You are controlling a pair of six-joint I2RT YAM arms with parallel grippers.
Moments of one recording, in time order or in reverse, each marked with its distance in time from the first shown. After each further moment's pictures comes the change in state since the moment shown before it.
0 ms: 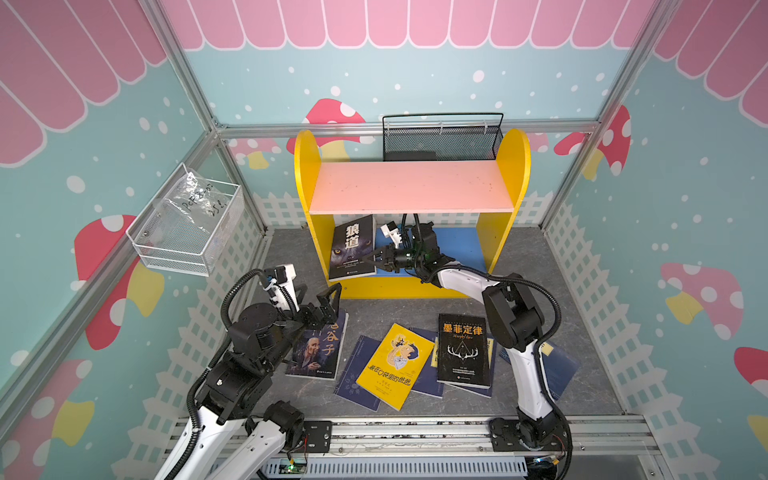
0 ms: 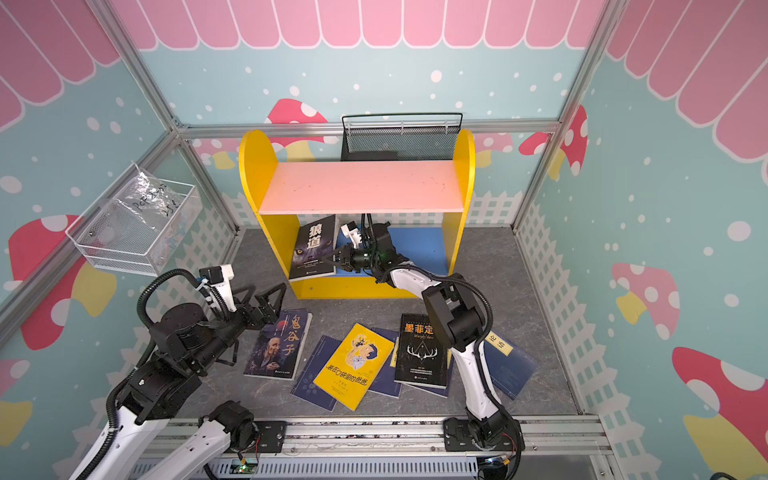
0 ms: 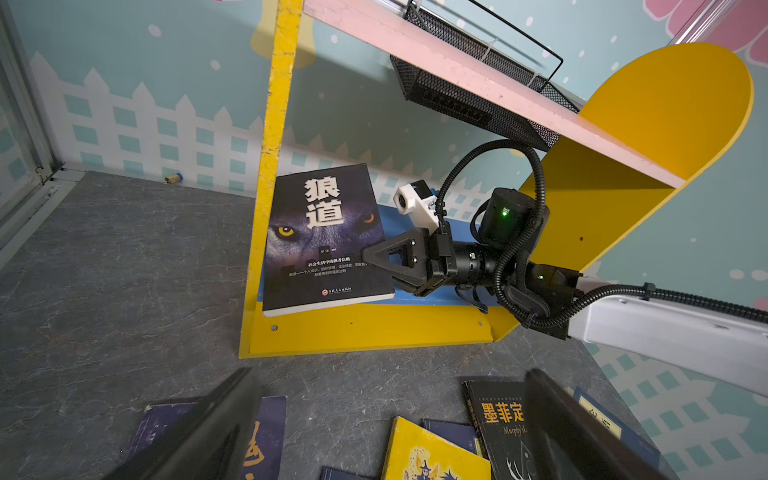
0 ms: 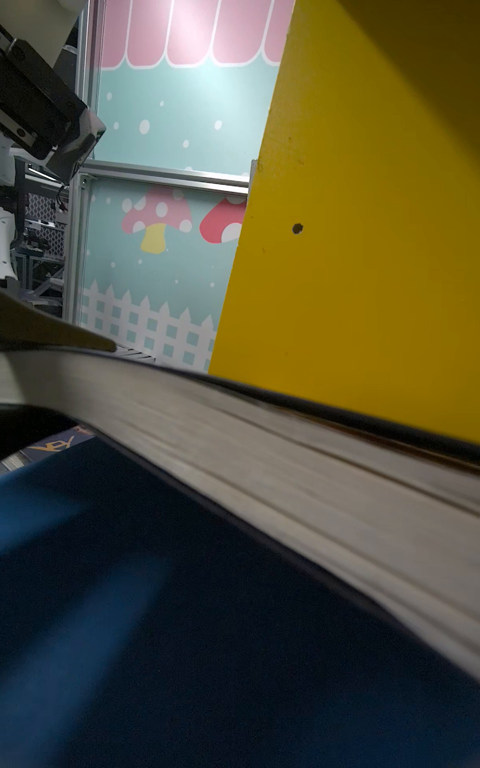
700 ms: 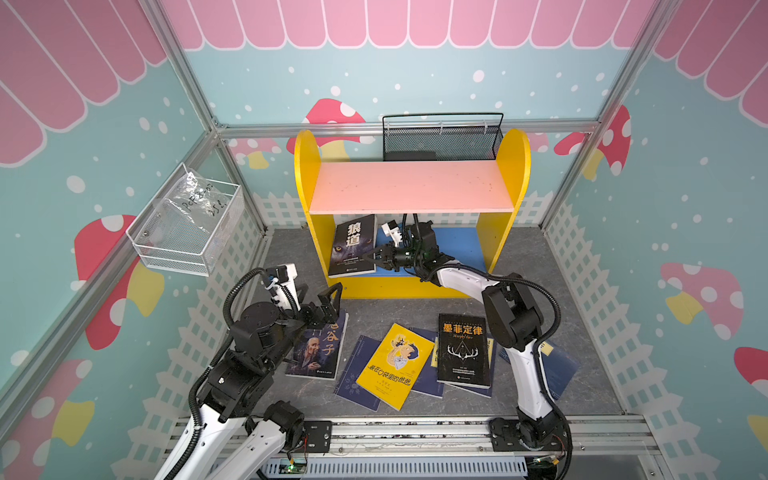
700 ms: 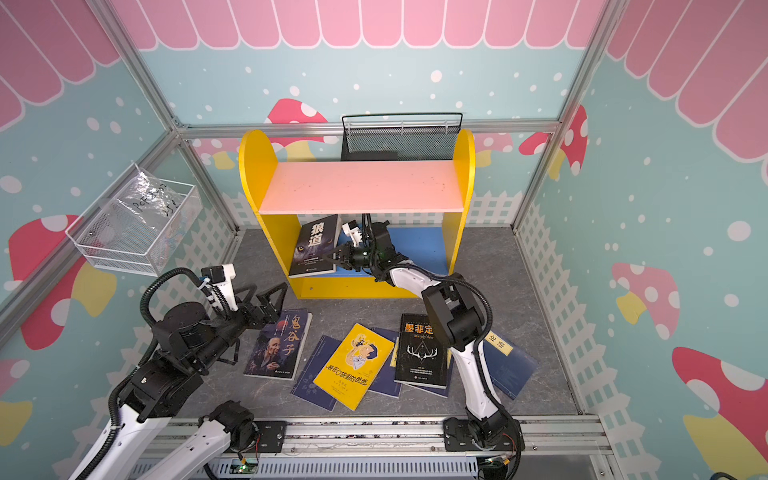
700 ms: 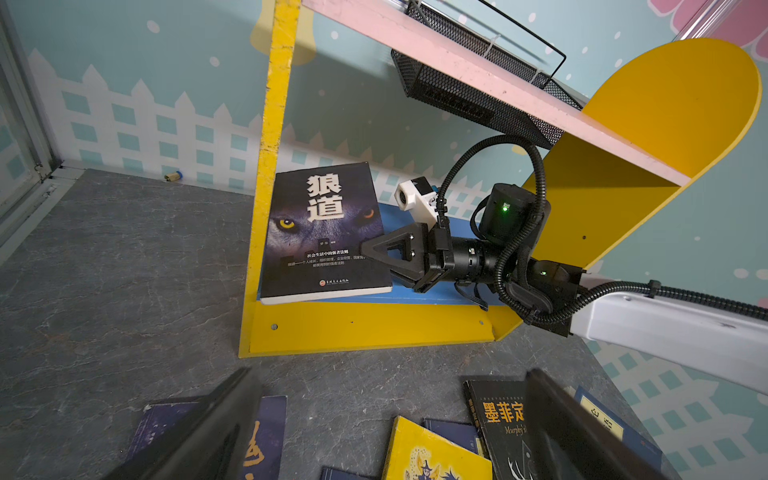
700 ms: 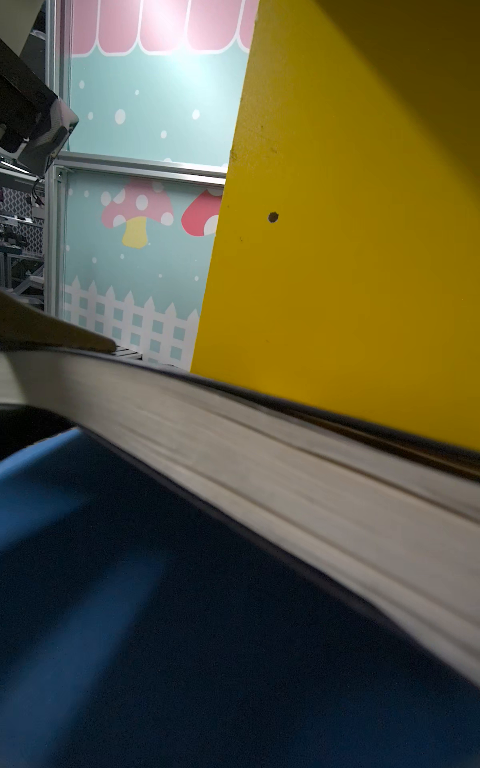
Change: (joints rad) left arm 0.000 0.009 -0.004 0.008 0.000 0.000; right arm 0.000 0.002 0.009 -0.023 0.052 0.013
